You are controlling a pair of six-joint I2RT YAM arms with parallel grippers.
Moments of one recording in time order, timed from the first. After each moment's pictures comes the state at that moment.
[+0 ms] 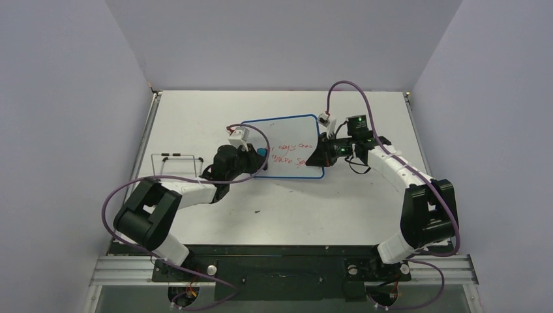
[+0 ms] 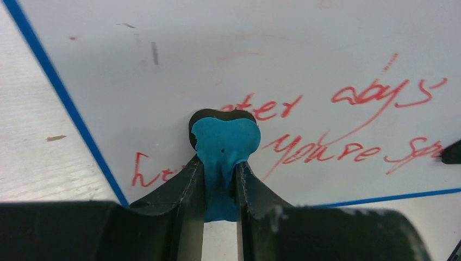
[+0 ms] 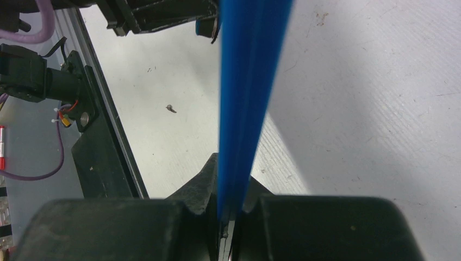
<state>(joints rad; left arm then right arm) -0.51 1.57 0.64 0.60 0.08 -0.51 0.25 1.54 1.06 -0.37 -0.90 -0.10</state>
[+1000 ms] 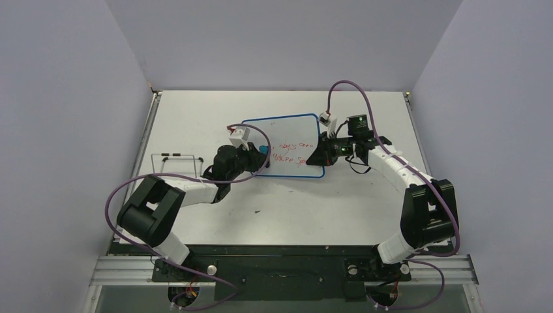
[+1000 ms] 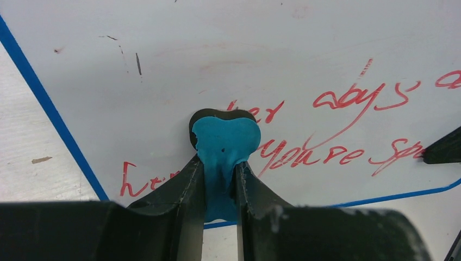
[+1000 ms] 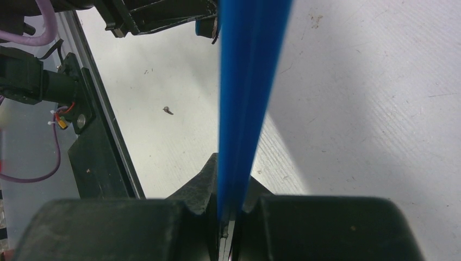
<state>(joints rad) -0.53 1.60 0.63 0.71 0.09 -0.50 0.25 1.54 1.06 -0.36 -0.89 -0.09</state>
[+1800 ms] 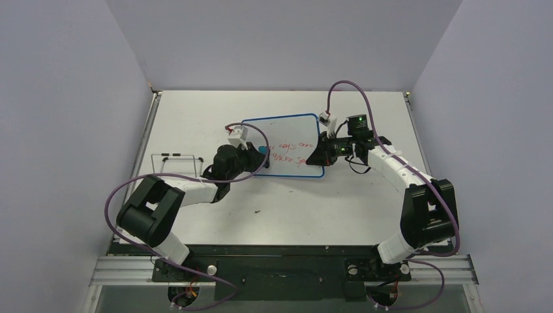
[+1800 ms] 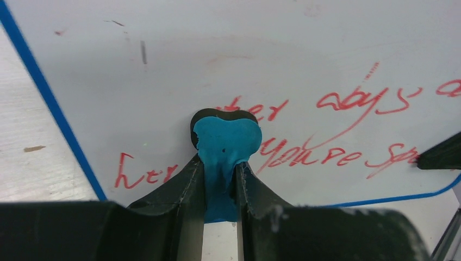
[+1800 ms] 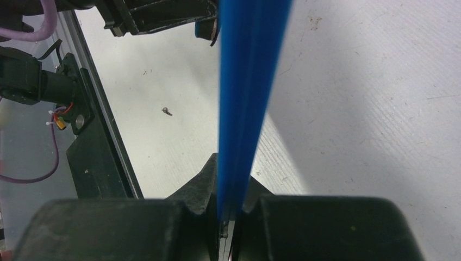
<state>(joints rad) -0.54 1.60 0.64 0.69 0.09 -0.55 0.25 1.54 1.06 -0.35 -0.89 -0.10</state>
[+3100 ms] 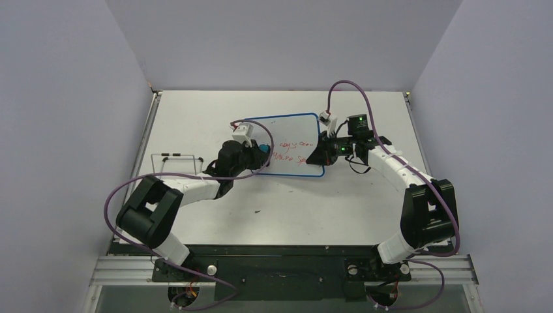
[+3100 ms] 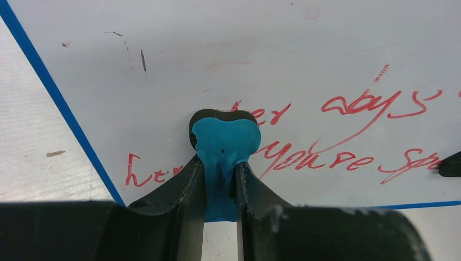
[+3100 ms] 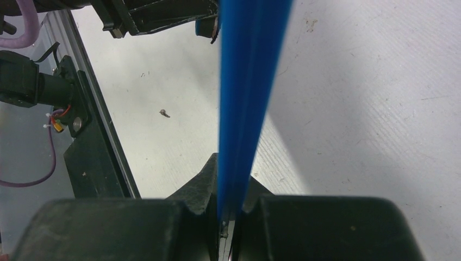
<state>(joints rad) -0.55 1.59 0.70 0.56 0.03 -0.49 0.25 1.54 1.06 -0.35 -0.89 -0.09</state>
